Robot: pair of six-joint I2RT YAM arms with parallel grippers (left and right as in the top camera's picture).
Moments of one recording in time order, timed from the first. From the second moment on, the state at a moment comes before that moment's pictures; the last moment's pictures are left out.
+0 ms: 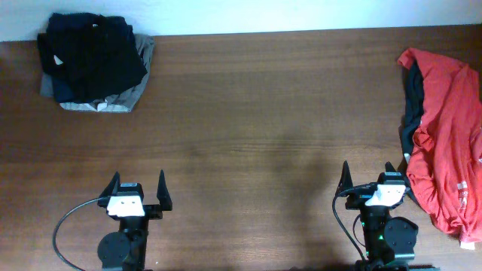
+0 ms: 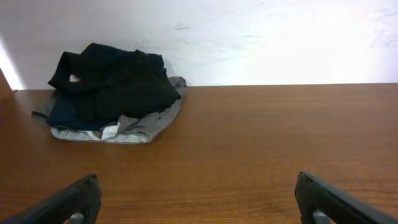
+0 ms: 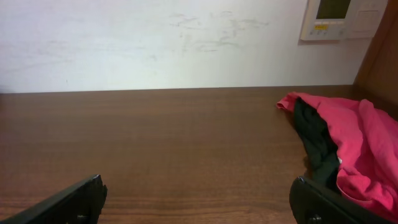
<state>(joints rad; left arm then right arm) 0.02 0.02 0.01 -0.08 0.02 0.01 -0.02 0.01 0.01 -0.08 0.04 0.01</state>
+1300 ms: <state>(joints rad) 0.02 0.01 0.01 -0.08 0.02 0.01 -0.02 0.36 0.56 -0.48 0.11 0.33</state>
